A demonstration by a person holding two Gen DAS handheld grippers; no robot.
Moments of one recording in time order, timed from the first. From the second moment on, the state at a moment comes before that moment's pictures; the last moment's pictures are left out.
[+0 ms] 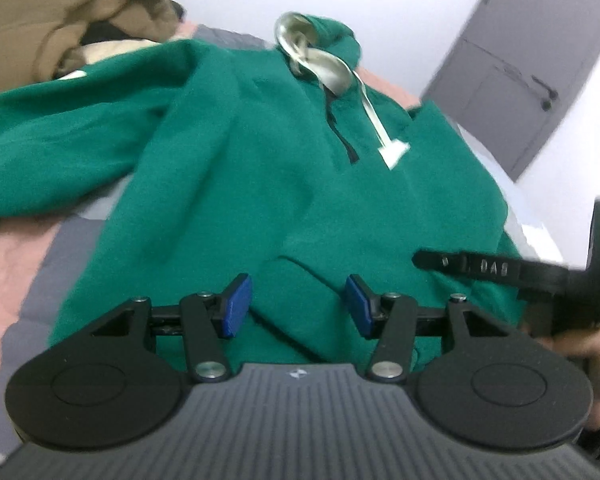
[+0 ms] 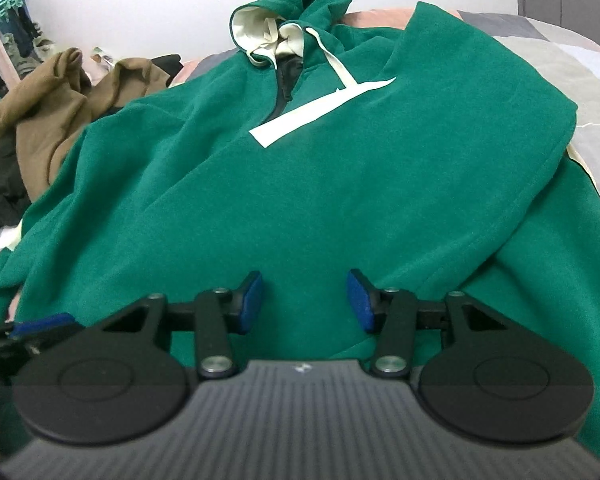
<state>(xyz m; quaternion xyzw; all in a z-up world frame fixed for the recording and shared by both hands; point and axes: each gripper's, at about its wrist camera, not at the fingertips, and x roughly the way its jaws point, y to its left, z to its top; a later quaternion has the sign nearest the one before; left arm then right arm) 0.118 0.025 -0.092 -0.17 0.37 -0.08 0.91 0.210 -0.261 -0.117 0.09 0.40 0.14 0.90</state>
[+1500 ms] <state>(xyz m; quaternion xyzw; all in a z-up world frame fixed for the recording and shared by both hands) 0.005 0.265 -0.093 -0.54 0.15 0.34 0.75 0.188 -0.260 -0.111 0.07 0.39 0.12 0.91</state>
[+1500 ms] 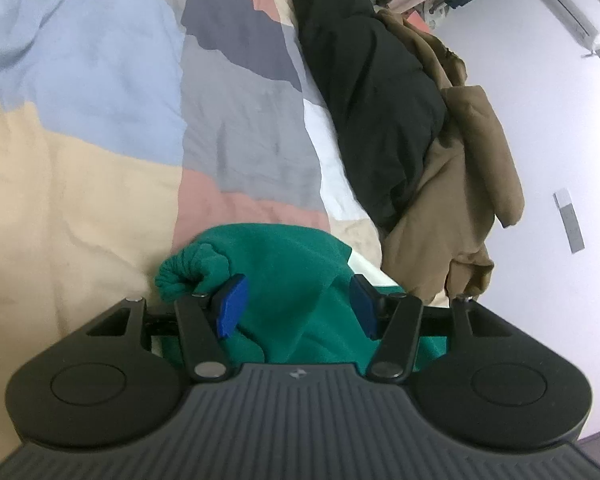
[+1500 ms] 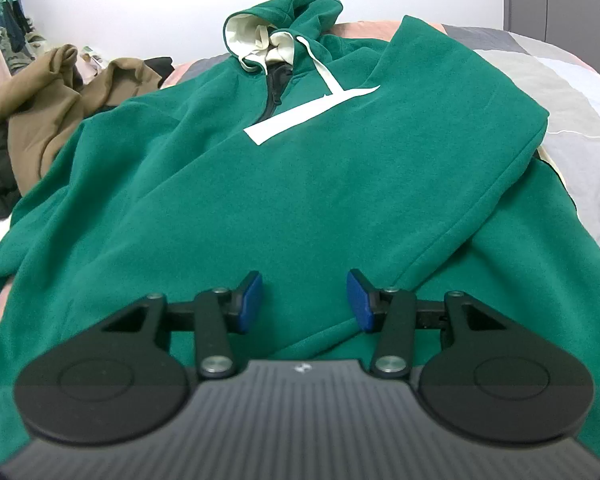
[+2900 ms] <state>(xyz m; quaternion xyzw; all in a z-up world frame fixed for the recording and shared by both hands) 0.032 0.236 -0.028 -0.25 0.25 0.45 0.82 0.185 -0.261 -0.113 0.06 0.38 0.12 0.92</state>
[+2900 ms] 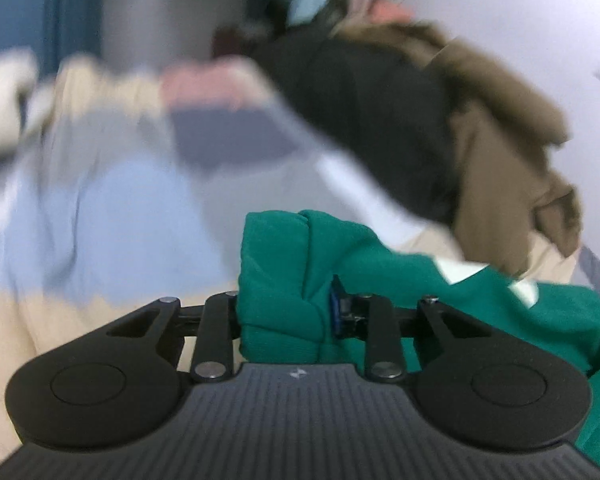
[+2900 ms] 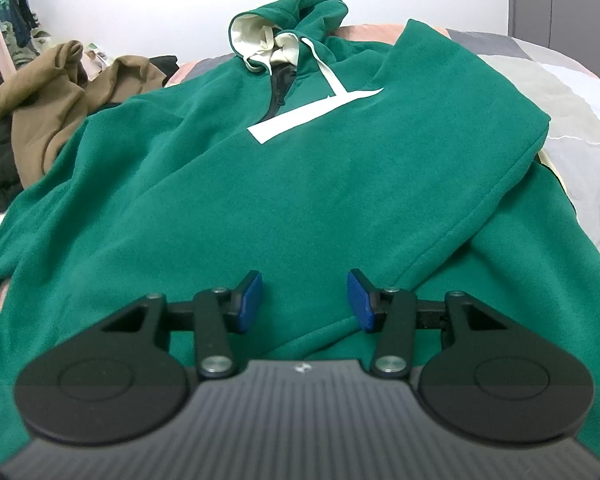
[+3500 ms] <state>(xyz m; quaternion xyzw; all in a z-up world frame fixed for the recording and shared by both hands) 0.157 -0.055 0.102 -0.05 0.18 0.05 0.98 0.179 -0.298 -0.095 0.13 0.36 0.10 0.92</state>
